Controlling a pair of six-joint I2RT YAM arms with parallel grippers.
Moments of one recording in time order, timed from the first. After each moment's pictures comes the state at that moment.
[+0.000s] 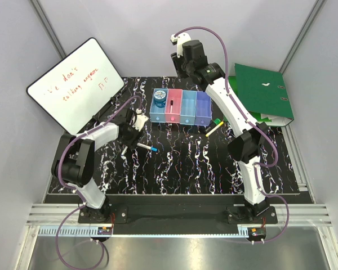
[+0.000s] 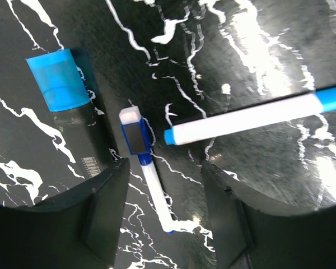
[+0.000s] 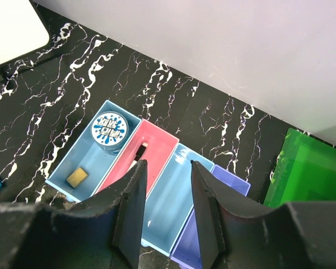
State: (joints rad) left arm -0.27 1.67 0.98 -0.46 0.08 0.36; right arm 0.55 2.19 2.47 -0.68 0.18 -0.08
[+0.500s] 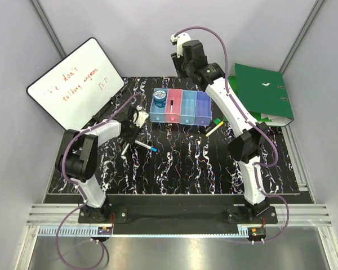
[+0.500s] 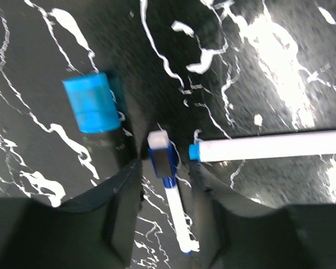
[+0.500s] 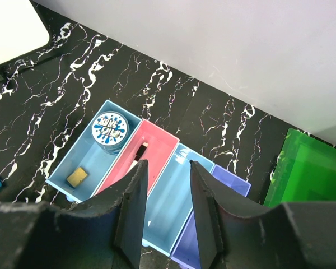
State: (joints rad) left arm -0.27 1.74 1.03 -0.42 0.01 0.36; right arm 0.55 2.19 2.47 -0.68 0.18 -0.08
